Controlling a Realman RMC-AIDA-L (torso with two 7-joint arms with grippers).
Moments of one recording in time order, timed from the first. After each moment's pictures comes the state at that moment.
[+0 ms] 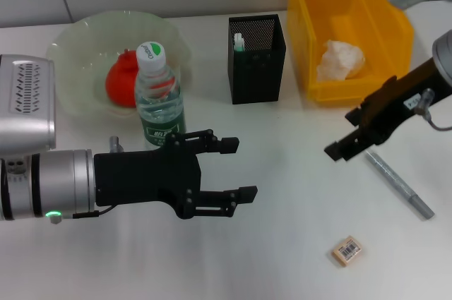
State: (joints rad) left arm -0.45 -2.07 1.41 0.73 1.49 1.43 -1.26; right arm 0.60 2.08 -1.13 -1.51 -2.53 -1.82 2.39
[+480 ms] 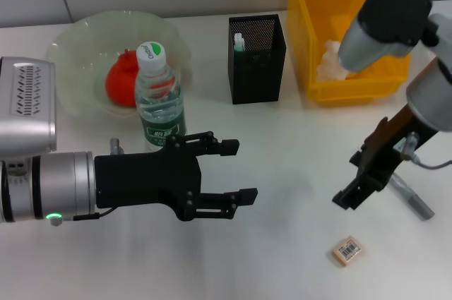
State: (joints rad) left arm -0.45 -2.07 1.41 0.73 1.49 1.43 -1.26; right arm 0.60 2.08 -1.36 -1.50 -2.61 -1.86 2.48
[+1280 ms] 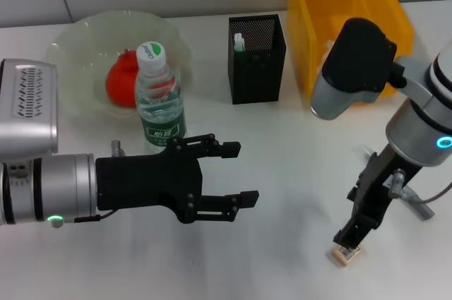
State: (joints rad) left arm -0.44 -2.07 1.41 0.73 1.49 1.43 -1.26; right arm 0.60 2.09 -1.51 -1.45 -2.60 -1.86 2.53
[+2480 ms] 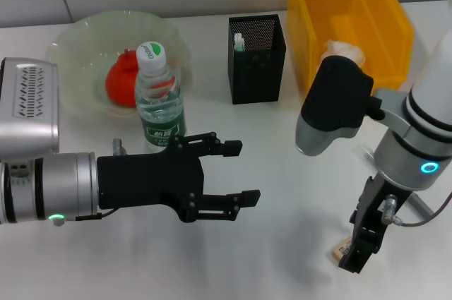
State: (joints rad) left arm -0.45 -2.07 1.41 0.73 1.49 1.43 -1.25; right arm 0.61 2.08 -1.64 -1.37 -2.61 -1.81 2.56
